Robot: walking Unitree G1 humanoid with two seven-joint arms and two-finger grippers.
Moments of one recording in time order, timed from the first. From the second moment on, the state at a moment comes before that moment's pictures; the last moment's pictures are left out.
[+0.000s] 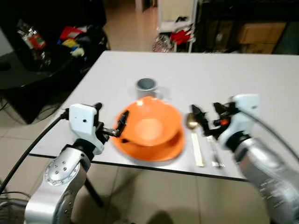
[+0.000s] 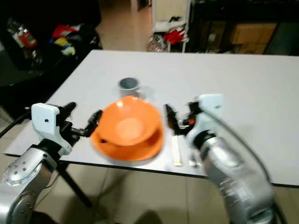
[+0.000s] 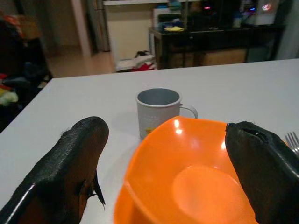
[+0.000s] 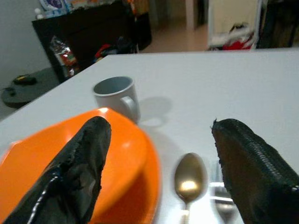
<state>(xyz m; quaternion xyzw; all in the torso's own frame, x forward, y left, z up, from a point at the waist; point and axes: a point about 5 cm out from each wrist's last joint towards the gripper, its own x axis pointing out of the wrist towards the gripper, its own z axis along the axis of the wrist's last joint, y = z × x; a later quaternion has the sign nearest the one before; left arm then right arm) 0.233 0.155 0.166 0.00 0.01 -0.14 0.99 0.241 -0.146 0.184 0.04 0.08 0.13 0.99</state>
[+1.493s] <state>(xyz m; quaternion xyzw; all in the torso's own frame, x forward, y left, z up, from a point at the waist) 0.237 0.177 0.160 0.02 -0.02 -0.02 1.00 0.244 -0.142 0.170 -0.04 -0.06 0.10 0.99</state>
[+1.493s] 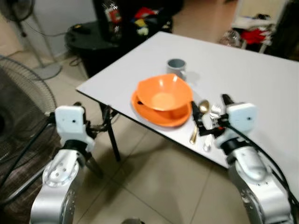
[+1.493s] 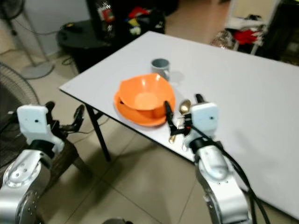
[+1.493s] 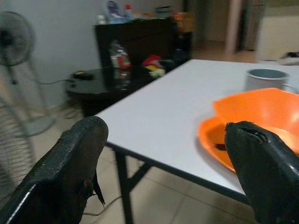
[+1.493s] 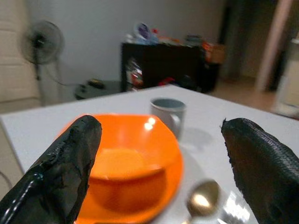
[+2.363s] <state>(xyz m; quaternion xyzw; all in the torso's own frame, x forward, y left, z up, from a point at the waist) 0.240 0.169 0.158 0.04 0.01 -0.05 1.00 0.250 -0.148 0.161 -0.02 -0.03 0.09 1.00</state>
